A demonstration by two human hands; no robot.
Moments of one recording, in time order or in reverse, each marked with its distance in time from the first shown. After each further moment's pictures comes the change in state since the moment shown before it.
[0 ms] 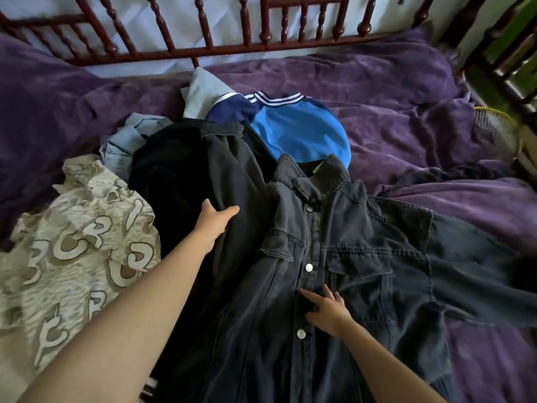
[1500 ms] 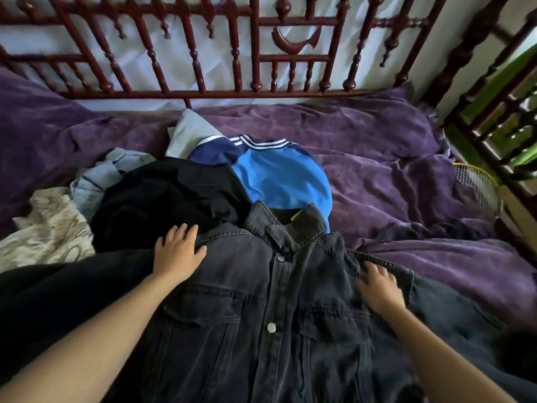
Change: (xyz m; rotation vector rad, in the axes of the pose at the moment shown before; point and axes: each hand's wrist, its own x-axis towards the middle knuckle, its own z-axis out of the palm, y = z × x) left_hand 0.033 0.020 0.014 1.240 0.192 0.350; right_hand 0.030 0.063 -0.199 -0.021 0.515 0.156
